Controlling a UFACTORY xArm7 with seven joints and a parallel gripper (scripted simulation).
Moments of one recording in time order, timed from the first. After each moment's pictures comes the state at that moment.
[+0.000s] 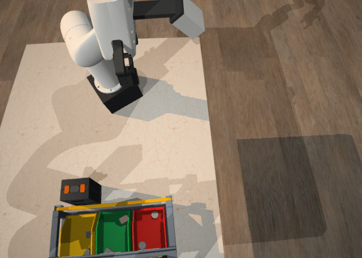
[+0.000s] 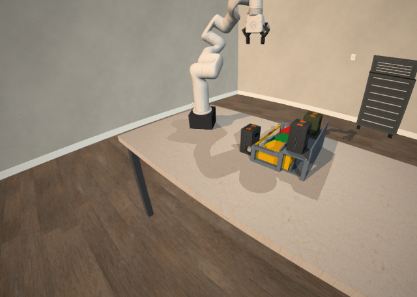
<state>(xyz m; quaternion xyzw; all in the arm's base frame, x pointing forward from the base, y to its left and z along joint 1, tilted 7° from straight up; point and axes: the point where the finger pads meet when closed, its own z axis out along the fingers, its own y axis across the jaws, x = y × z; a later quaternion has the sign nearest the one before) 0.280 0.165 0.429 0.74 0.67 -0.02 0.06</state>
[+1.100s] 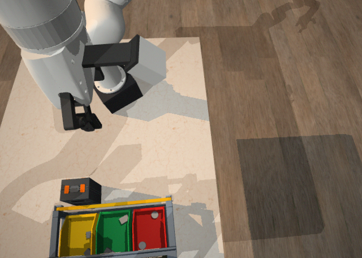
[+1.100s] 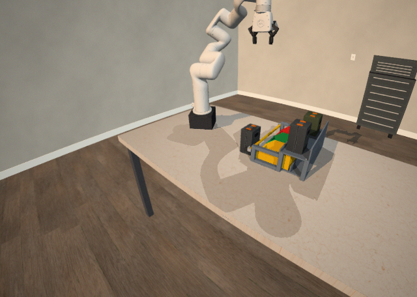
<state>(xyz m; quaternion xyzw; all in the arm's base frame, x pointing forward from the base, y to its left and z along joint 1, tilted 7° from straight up) 0.349 0.098 0.440 0.74 0.67 -0.02 0.06</state>
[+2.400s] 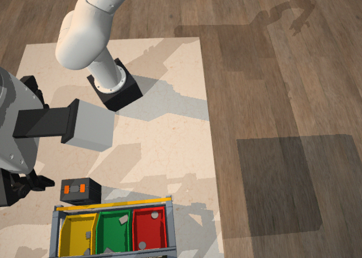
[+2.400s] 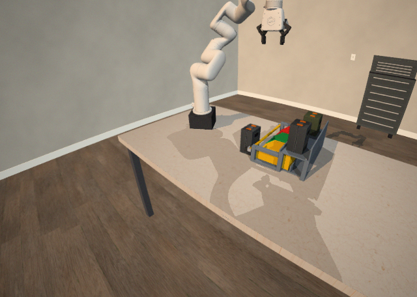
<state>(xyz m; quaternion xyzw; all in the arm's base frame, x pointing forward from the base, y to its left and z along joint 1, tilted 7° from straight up) 0.426 0.025 0.452 0.74 0.67 -0.02 0.06</state>
